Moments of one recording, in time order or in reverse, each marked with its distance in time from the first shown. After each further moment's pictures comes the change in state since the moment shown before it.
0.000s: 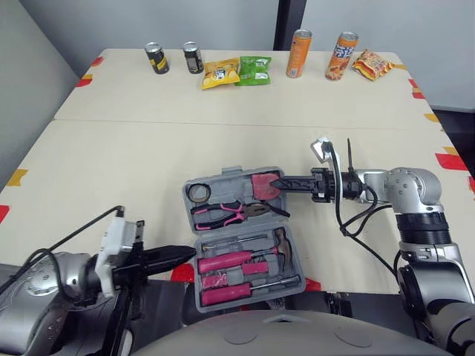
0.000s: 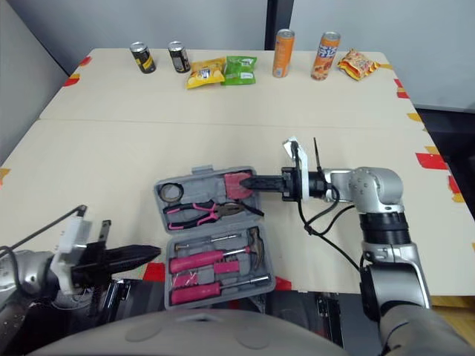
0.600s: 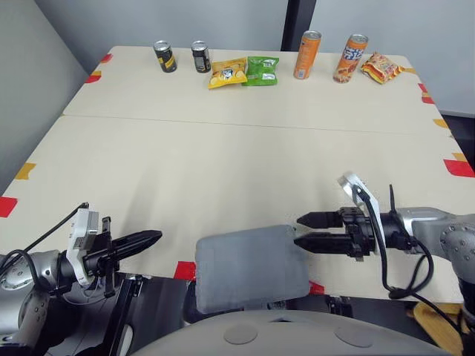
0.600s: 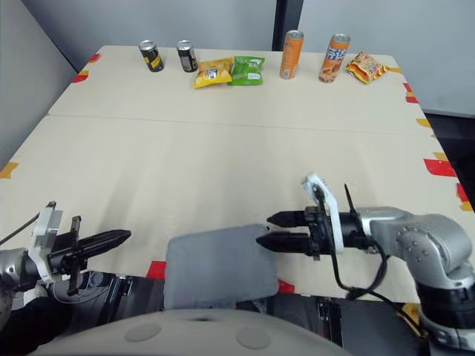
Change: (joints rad) left arm -0.069 -0.071 0.081 0.283 0.012 -0.025 -0.097; right arm 0.463 -0.257 -0.073 -0.565 0.077 -0.244 0.034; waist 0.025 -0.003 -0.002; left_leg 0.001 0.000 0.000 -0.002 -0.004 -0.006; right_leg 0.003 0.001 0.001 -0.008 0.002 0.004
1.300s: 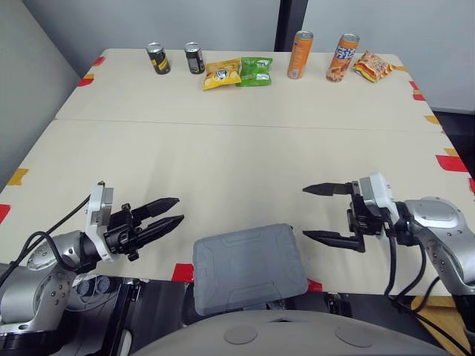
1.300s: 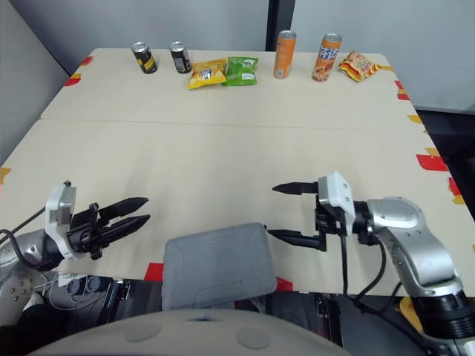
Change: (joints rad) left arm -0.070 -0.032 -0.014 -0.192 -0.100 0.212 0.134; right arm 0.097 -0.018 0.076 0.258 -0.427 -1.001 0.347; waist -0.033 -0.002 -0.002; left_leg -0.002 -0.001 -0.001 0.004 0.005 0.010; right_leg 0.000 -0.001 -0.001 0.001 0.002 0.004
